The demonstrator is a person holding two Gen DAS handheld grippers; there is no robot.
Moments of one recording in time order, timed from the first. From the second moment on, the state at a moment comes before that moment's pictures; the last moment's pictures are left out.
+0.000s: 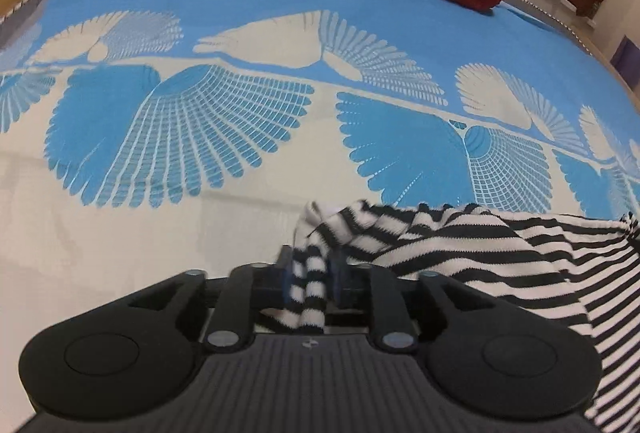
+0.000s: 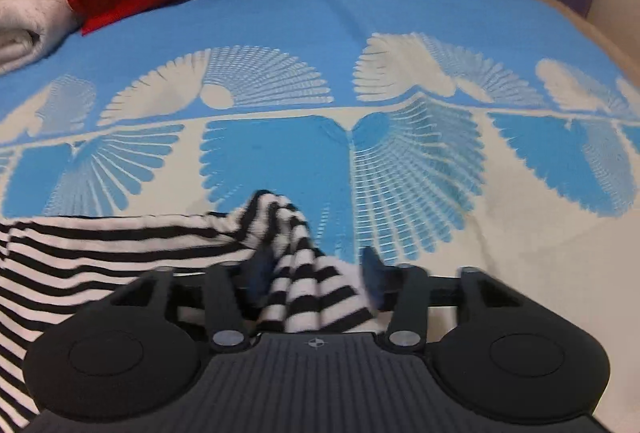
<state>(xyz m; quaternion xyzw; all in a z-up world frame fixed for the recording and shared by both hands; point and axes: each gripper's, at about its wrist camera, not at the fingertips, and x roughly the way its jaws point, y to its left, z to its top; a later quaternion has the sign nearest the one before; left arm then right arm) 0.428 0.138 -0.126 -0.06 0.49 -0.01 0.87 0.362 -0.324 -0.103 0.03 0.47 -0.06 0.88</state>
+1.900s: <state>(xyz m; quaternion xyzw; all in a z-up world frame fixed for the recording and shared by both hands) 0.274 0.171 -0.074 -0.13 0.51 -0.05 0.85 0.182 -0.386 -0.053 0.15 0.50 -0.12 0.84</state>
